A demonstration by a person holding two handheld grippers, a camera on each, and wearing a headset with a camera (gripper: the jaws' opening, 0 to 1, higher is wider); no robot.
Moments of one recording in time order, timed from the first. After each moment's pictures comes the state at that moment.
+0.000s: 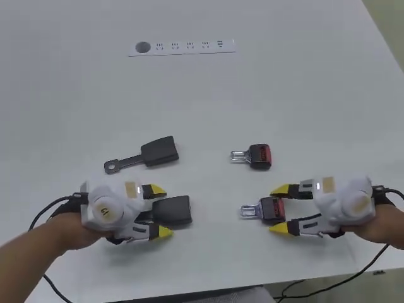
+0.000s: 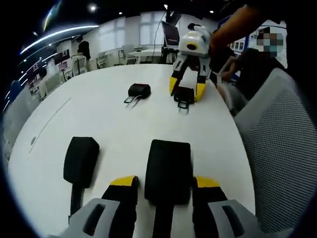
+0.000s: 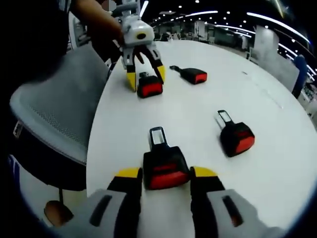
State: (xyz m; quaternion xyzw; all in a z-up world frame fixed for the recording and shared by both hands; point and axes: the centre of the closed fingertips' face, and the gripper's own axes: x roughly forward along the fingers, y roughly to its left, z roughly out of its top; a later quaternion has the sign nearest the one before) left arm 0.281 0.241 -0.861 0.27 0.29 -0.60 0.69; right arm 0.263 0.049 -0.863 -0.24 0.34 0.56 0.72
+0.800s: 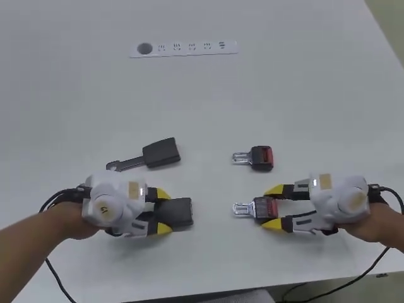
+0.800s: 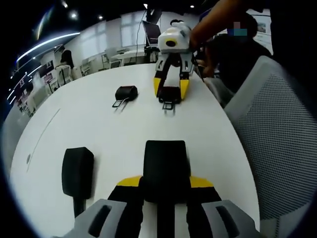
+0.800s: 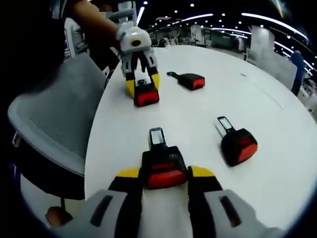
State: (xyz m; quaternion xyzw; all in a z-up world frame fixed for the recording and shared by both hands) left arm 0.272 0.239 -0.859 0.27 0.29 -0.64 0.65; right arm 0.267 0.069 -0.862 -0.20 0.33 0.56 0.73
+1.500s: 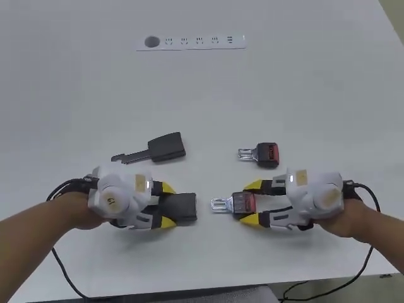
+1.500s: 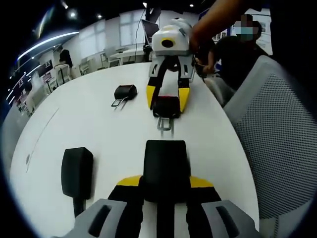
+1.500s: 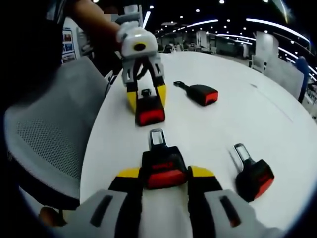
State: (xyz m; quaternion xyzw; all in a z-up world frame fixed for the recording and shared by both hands) left arm 0.273 0.239 -0.860 0.27 0.29 -0.65 0.65; right arm 0.277 0.124 -0.860 -0.20 0.30 0.59 0.73
